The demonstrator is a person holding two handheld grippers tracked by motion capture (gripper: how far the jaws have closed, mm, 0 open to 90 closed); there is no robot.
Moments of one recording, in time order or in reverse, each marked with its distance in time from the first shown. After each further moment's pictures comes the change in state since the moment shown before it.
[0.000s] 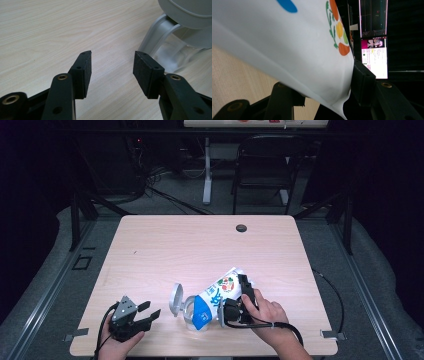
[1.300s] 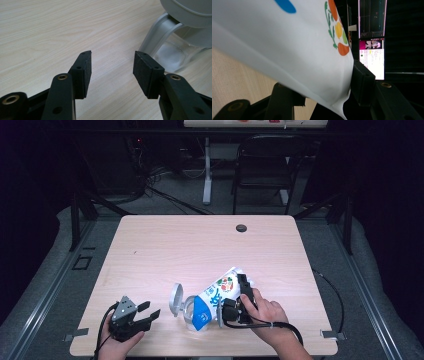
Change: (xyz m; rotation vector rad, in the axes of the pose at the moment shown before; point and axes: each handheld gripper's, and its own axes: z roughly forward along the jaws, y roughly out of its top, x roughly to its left) left arm 0.001 -0.001 0.001 0.000 0.001 -0.006; right arm -0.001 0.002 0.000 -0.015 -0.005 -0.017
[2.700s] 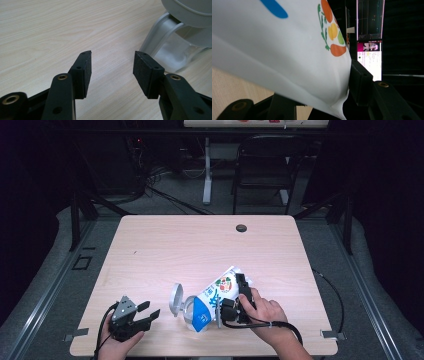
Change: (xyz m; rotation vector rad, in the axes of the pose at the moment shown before) left arm 0.001 0.000 -0.001 0.012 0.003 0.000; right arm -0.002 0.004 -0.001 -0.013 -0.012 -0.013
